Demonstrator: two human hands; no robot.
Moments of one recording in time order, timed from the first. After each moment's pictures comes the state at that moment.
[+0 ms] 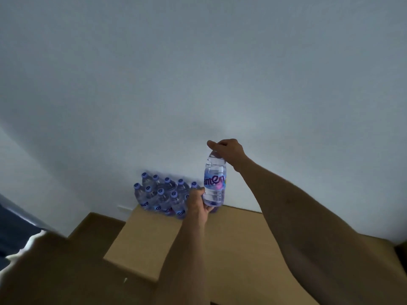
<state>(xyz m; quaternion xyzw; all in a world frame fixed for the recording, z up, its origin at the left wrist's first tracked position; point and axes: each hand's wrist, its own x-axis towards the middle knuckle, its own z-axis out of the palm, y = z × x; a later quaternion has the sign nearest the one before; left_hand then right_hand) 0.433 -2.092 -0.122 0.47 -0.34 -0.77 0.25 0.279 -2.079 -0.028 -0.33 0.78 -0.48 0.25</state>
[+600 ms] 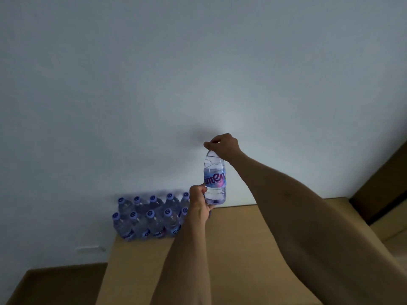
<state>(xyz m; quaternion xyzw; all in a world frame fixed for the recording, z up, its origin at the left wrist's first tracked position) 0.439 -2.176 -0.115 0.38 -0.40 -0.83 0.09 0.303 -2.138 -0.021 -0.22 0.88 -0.40 0.10</state>
